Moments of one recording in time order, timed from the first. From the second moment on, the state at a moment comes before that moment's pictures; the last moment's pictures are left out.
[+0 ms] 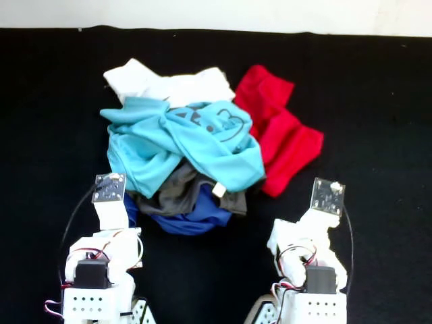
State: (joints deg) left arm -5.8 -103.6 96.4 76.0 0.0; right arm -2.6 -102.9 96.0 68.2 -11.9
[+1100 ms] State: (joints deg) left arm -1.9 -103.6 96.0 53.1 0.4; right arm -2.6 -102.9 96.0 68.2 -11.9
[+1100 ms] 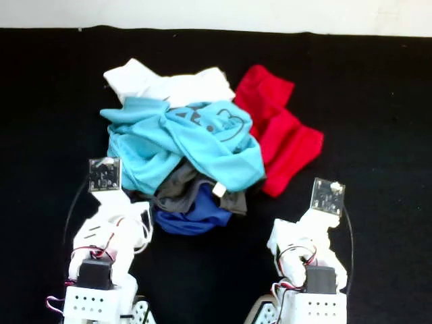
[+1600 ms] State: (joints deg) left arm 5.8 -62.4 55.9 59.4 15.7; right arm -2.6 -102.9 96.0 68.2 -11.9
